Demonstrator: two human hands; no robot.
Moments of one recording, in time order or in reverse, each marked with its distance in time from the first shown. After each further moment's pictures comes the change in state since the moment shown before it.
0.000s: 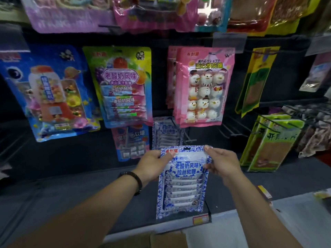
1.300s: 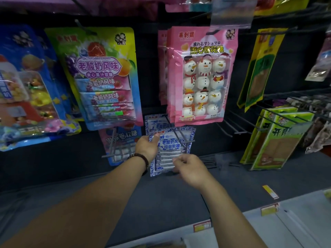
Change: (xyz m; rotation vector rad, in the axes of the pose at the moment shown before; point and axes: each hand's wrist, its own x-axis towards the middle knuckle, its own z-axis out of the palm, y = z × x) left_hand 0.134 -0.027 0.020 -0.095 0.345 -0.179; right_hand 0.025 0.037 0.071 -0.471 -0.294 -0.082
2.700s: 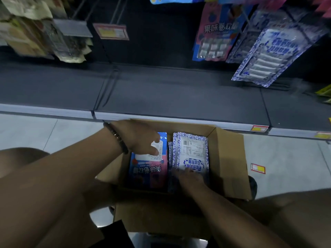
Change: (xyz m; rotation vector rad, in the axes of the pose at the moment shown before) left_hand -0.256 -0.203 -0.344 1.210 -0.961 0.159; right_hand -0.297 0.127 0.342 -1.209 -0.861 0.073
